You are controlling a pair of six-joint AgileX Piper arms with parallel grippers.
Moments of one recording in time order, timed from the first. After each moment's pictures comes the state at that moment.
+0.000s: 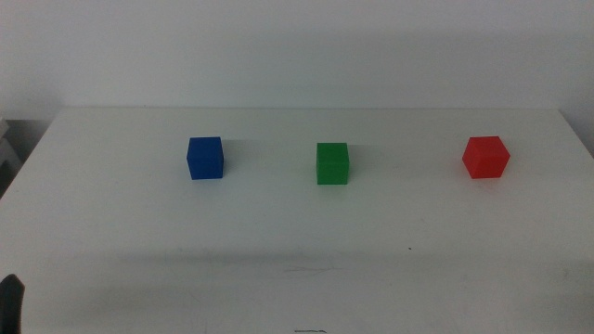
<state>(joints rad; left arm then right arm) 0.07 -0.01 0.03 -0.02 0.13 -0.06 0.02 -0.01 0.03 0.00 0.22 0.01</state>
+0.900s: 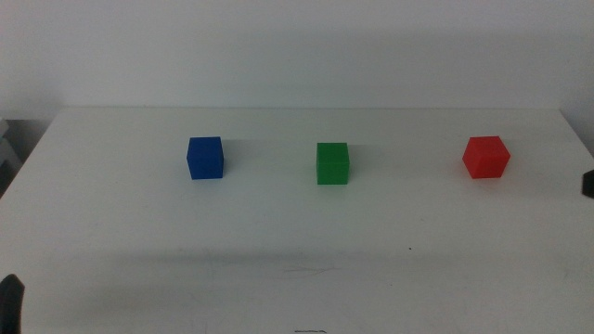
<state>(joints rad) 0.07 -0.01 0.03 -0.02 0.13 -0.06 0.02 0.97 -0.82 0.02 0.71 0.06</state>
